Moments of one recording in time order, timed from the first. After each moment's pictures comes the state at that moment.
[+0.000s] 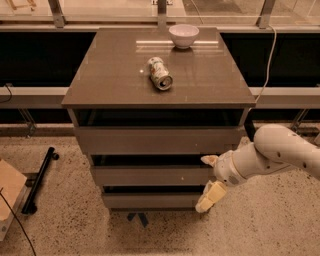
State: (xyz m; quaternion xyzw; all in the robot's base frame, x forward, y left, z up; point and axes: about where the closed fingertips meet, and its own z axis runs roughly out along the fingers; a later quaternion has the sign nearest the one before) arm 0.490 -0.140 0.627 -0.56 0.76 0.24 0.25
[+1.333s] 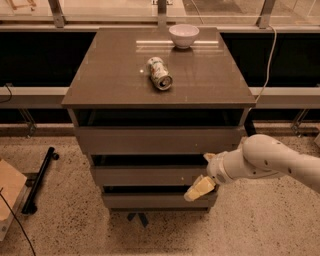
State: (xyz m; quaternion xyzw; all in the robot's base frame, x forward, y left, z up) arm 0.539 -0.139 0.589 -0.46 0.82 0.19 0.28
